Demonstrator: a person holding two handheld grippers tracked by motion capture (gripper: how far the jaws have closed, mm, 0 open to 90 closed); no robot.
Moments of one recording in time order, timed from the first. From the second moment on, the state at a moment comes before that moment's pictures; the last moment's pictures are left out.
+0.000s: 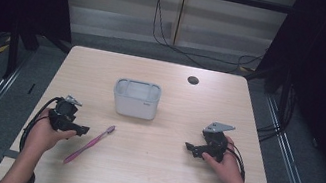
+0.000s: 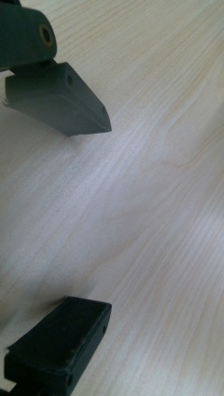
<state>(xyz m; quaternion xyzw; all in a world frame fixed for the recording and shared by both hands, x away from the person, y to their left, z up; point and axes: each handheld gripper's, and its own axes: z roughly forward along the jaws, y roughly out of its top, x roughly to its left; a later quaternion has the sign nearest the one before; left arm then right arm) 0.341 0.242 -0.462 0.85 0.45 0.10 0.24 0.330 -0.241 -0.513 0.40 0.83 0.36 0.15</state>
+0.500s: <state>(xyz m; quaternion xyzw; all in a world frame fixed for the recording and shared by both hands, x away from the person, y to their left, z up) 0.344 0.223 -0.450 0.87 0.43 0.08 0.24 0.330 -0.241 -0.513 0.40 0.83 0.36 0.15</state>
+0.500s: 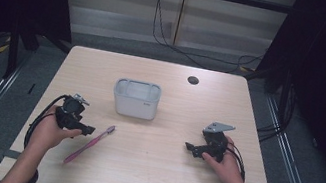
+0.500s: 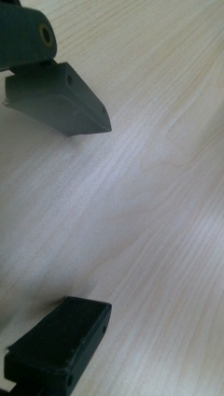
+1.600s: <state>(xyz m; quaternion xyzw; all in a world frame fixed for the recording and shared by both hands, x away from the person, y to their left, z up) 0.351 0.189 -0.457 0.90 0.40 0.03 0.19 0.330 -0.241 -0.513 0.40 0.83 0.36 0.15</state>
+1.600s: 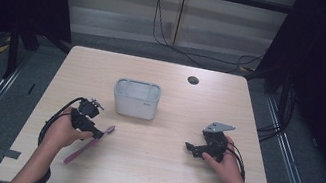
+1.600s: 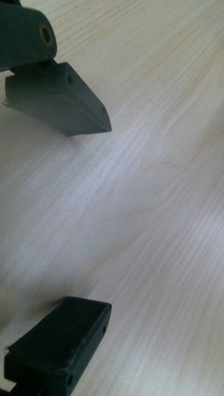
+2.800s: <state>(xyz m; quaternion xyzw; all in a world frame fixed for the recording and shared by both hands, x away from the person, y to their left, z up) 0.359 0.165 -0.468 0.92 0.37 0.02 0.15 0.330 -0.241 -0.513 0.40 0.83 0.36 0.15</state>
